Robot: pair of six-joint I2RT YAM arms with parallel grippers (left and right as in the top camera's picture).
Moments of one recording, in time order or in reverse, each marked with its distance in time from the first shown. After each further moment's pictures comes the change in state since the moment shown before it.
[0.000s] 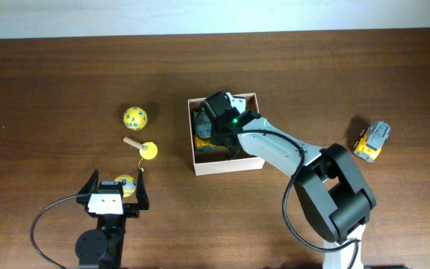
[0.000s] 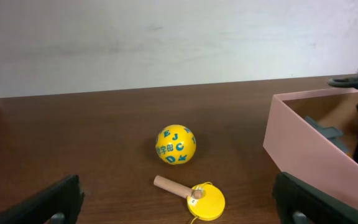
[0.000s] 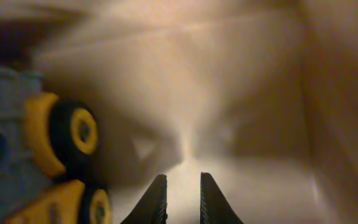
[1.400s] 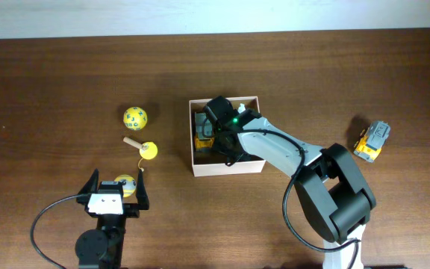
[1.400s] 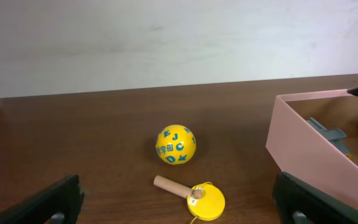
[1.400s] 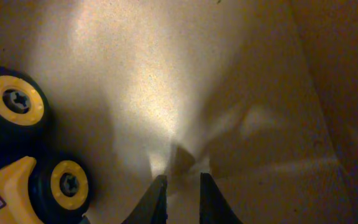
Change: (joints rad) left arm 0.000 0.000 0.000 0.000 0.000 0.000; right arm 0.000 0.000 0.003 -0.151 -0.114 0.336
